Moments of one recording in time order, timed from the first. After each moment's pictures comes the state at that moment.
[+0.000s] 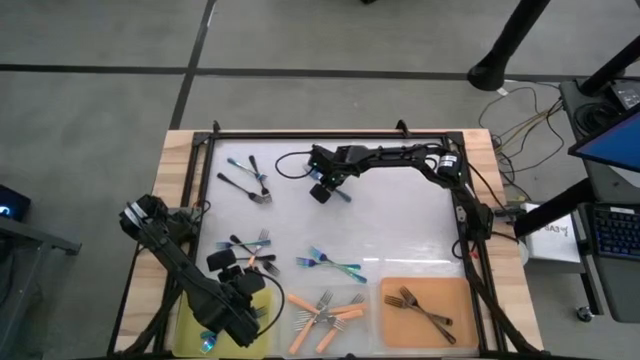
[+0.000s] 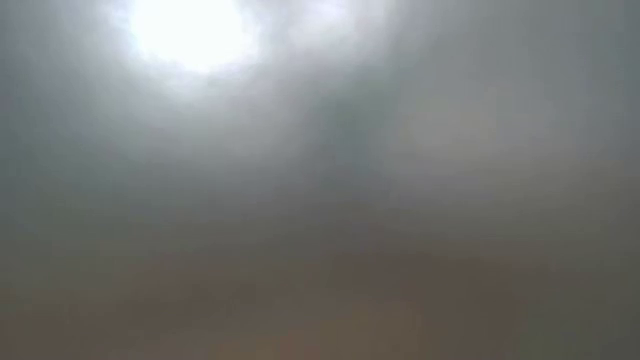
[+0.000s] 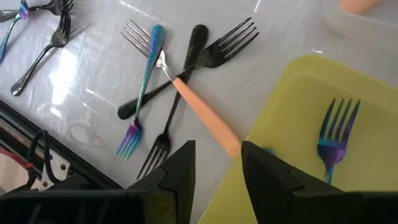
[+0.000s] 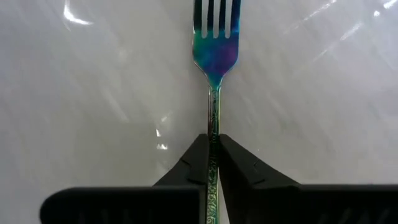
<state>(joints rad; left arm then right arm) -0.80 1.81 1.53 -1.51 -0.28 -1.24 -0.35 2.19 1.64 -0.63 0.04 0.29</state>
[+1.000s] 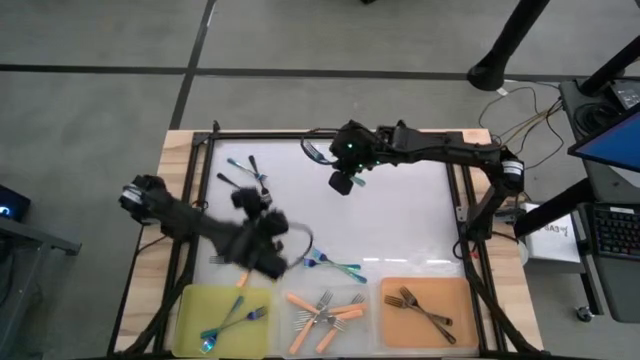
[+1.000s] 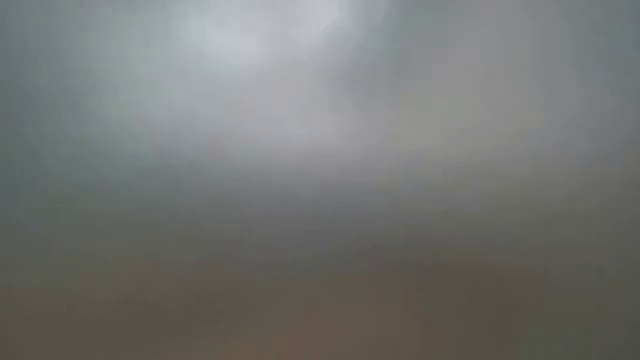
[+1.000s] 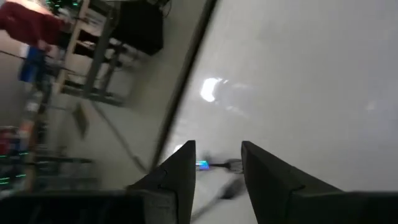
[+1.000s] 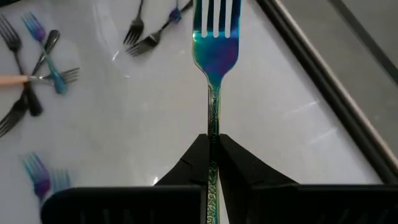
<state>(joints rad) -0.44 1.69 1.49 -1.53 -0.97 -0.78 -0.27 1.71 1.62 -0.78 0.05 0.14</state>
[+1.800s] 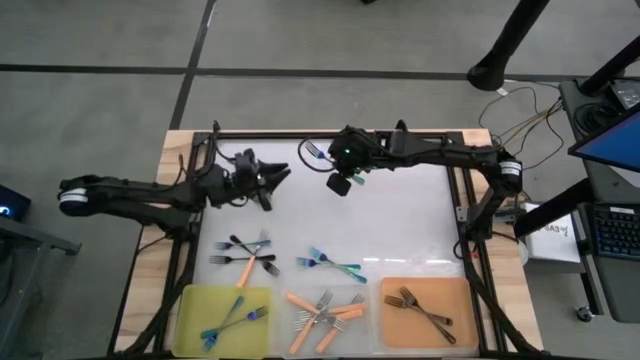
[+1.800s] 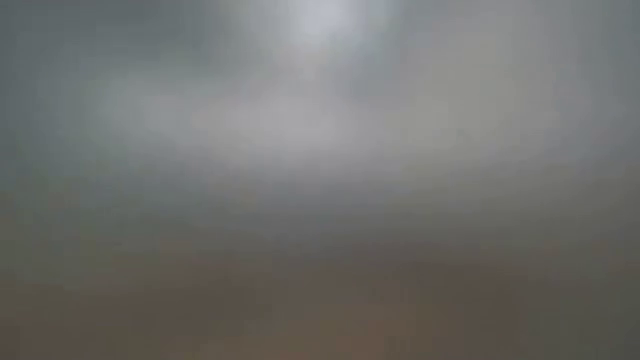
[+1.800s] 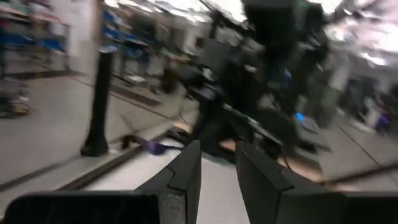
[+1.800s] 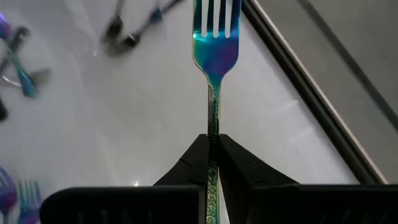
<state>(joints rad) 0.13 1.00 0.46 0.62 -0.24 -0.25 -0.23 1.72 1.61 -0.76 0.16 0.14</state>
